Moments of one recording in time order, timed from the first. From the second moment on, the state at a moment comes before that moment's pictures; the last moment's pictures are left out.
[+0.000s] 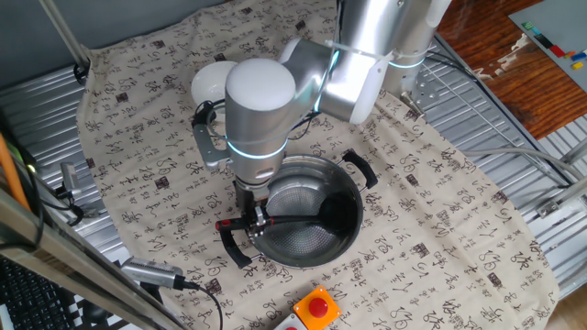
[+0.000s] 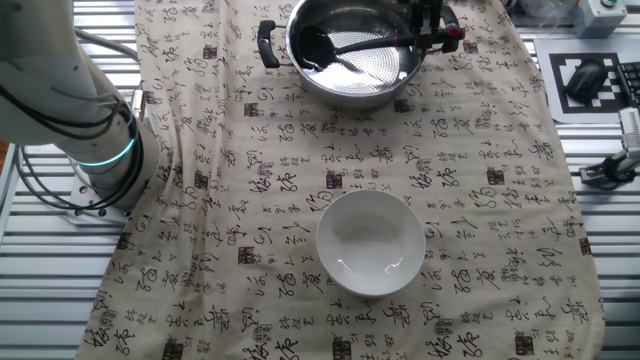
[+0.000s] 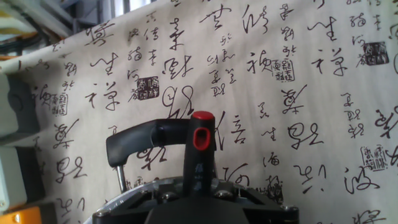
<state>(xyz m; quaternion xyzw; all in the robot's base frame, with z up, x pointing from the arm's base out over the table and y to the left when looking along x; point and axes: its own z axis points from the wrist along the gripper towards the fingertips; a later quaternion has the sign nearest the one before) 0.555 0.230 0.107 0.05 1.00 0.04 0.07</state>
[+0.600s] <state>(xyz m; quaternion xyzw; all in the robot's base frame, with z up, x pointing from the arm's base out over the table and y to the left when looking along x) 0.555 0.229 0.112 0.07 0.99 0.04 0.07</state>
